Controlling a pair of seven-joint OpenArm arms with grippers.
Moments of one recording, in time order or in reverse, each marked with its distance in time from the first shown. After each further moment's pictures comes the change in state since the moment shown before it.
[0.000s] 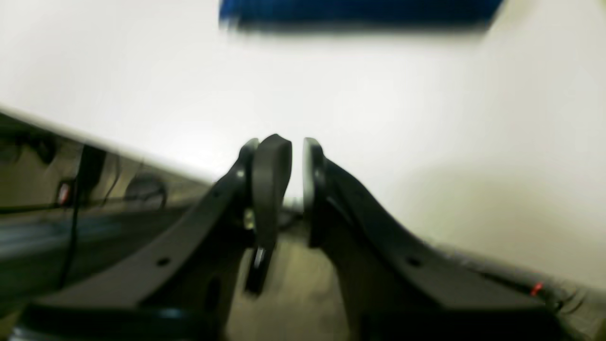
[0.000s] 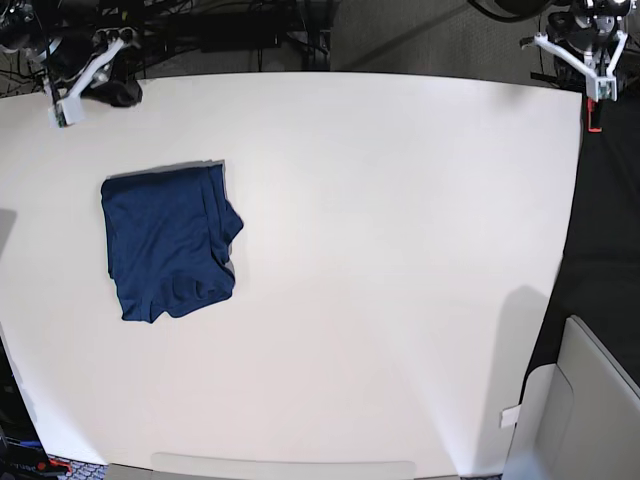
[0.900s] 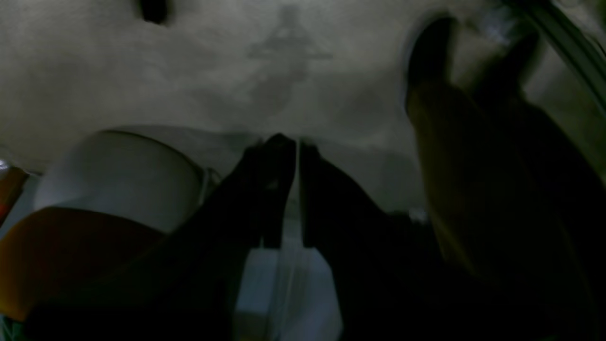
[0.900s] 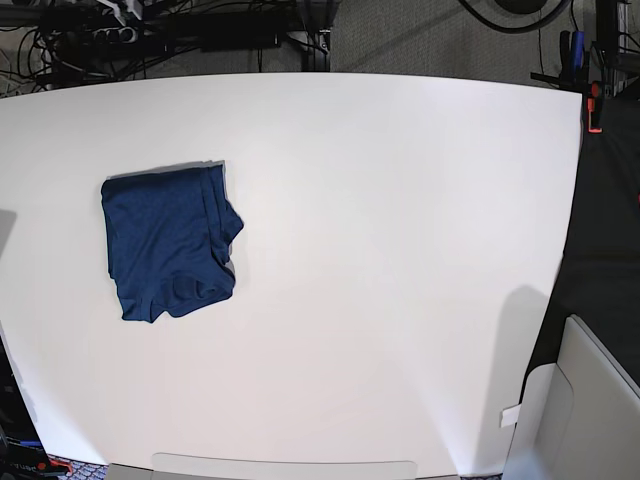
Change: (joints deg) left arm 6.3 -4.2 26.5 -46.4 0.9 -0.2 -19.6; right arm 2.4 -6.3 -14.9 -35.5 -54.8 -0.1 5.5
